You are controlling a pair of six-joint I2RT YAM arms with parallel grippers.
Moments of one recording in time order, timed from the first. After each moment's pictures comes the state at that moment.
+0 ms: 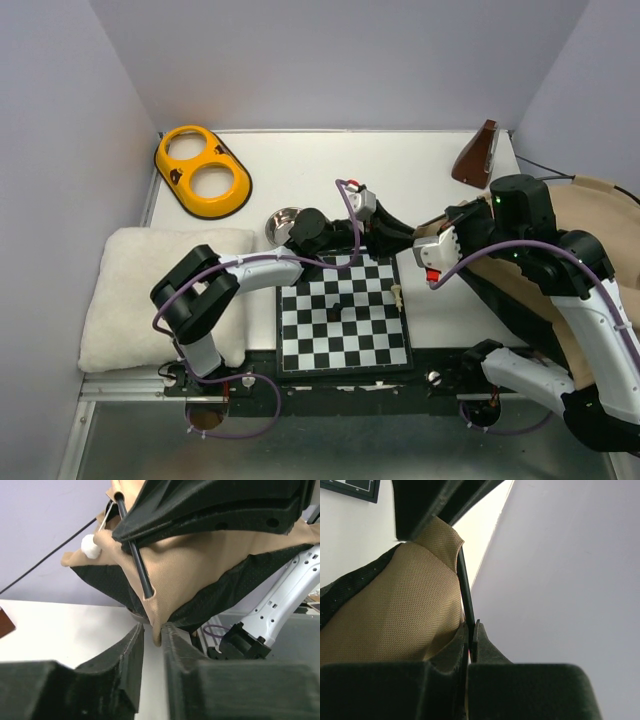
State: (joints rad) left arm -0.88 1.71 0.96 1.17 0.67 -0.40; right arm 0.50 0.98 1.46 -1.15 -0.10 -1.65
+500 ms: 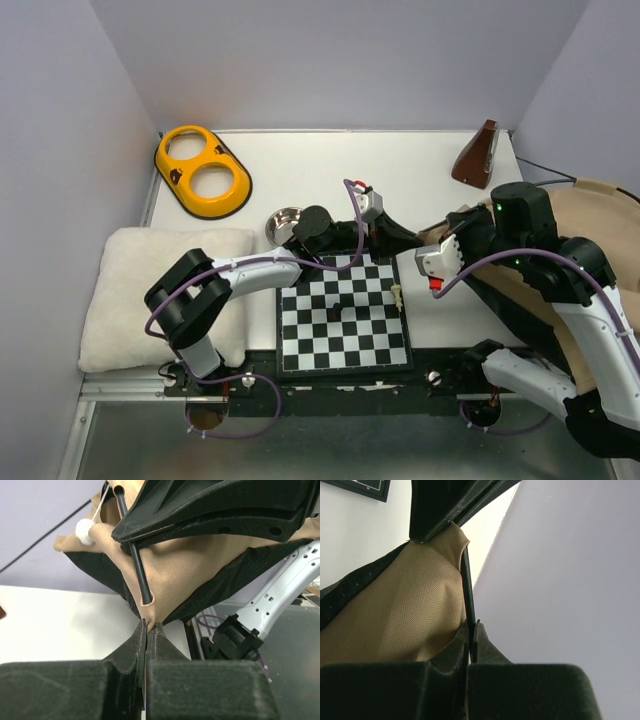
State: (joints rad) left arm -0.89 1.68 0.99 1.06 0.67 -0.38; right arm 0.50 0.95 1.42 -1.16 -0.10 -1.67
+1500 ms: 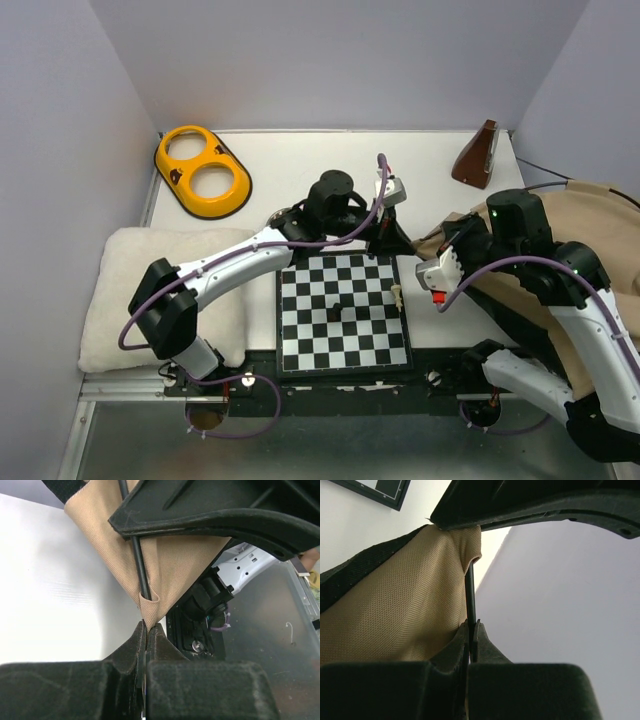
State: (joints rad) left arm -0.88 1.55 1.24 0.17 0.78 -0.23; right arm 0.50 0.91 1.34 -1.17 -0.17 -1.78
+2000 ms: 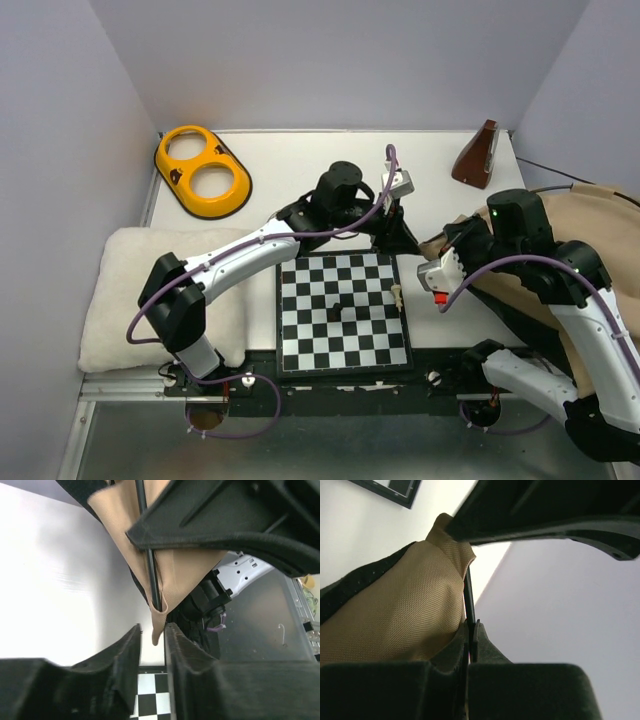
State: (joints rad) left arm -0.88 1.64 1.38 0.04 0.80 -0.25; right arm 0.48 0.91 1.36 -1.19 -0.16 -1.79
